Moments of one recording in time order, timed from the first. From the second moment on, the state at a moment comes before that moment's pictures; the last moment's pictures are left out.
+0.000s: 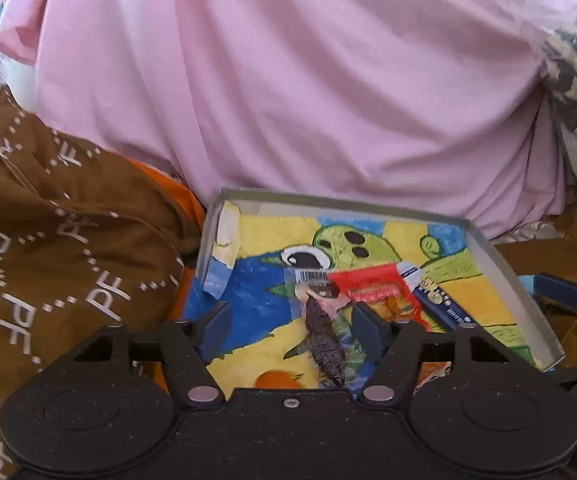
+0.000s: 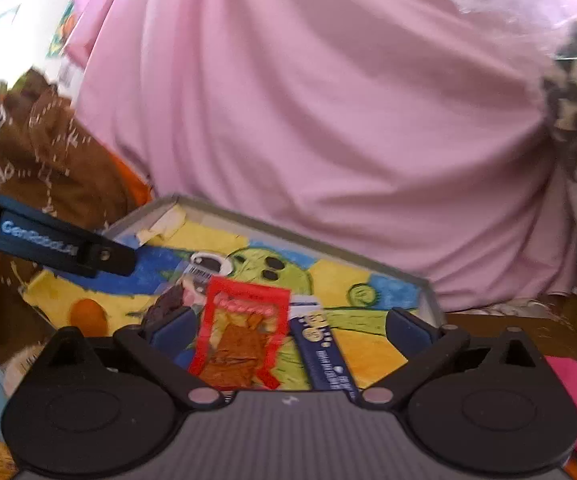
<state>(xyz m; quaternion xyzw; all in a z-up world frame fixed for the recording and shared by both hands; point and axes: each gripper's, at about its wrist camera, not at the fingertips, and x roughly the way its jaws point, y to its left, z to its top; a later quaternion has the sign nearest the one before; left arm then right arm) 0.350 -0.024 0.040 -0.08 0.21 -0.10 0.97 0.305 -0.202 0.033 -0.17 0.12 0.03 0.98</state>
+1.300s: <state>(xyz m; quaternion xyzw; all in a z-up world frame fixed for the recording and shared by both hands) 0.113 0.000 0.029 -0.05 0.20 -0.10 0.97 0.070 -0.231 0.064 -0.02 0.11 -0.01 0.99</state>
